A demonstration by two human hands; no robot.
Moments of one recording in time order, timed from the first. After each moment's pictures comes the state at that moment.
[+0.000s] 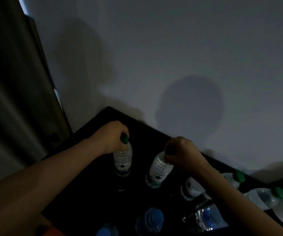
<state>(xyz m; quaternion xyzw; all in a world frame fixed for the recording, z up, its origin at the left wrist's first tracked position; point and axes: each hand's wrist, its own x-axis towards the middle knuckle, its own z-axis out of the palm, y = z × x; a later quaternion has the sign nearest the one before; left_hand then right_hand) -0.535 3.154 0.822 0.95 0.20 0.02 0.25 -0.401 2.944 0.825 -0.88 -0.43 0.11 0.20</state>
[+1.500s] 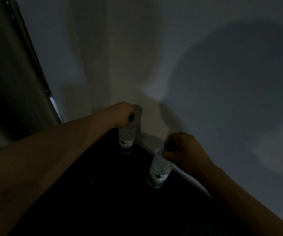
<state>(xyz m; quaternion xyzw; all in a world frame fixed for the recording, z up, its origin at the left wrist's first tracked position) -0.312 3.409 0.756 0.97 0.21 -0.03 0.11 -0.231 3.181 0.766 -0.85 -0.47 0.12 0.20</state>
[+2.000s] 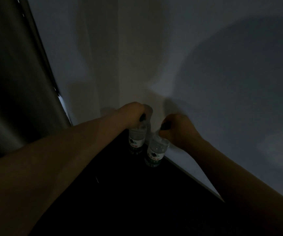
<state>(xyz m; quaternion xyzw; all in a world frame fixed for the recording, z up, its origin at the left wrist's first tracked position) -0.311 3.412 0.743 0.97 0.19 0.00 0.15 -0.214 3.257 0.758 -0.84 -0.48 0.13 0.22</state>
